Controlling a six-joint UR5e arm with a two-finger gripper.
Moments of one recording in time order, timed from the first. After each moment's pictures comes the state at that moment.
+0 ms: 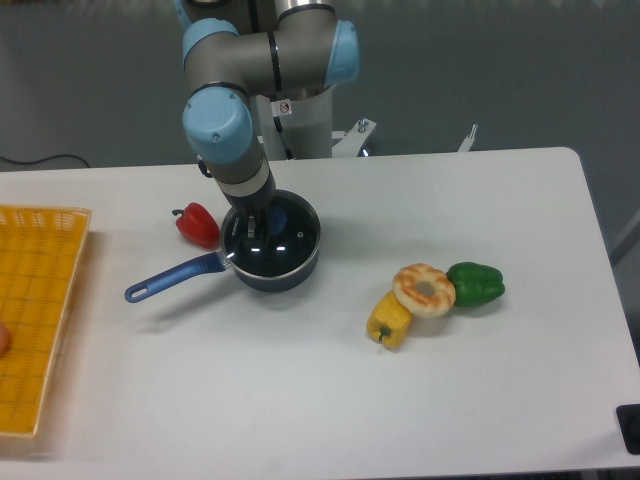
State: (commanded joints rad) arm 2.23 -1.70 -1.86 -1.27 1.68 1.75
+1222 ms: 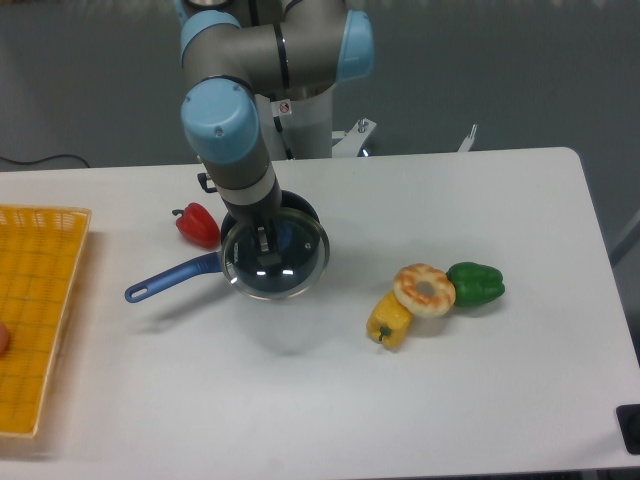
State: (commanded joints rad) arm 2.26 -1.79 -1.61 -1.29 1.62 1.46
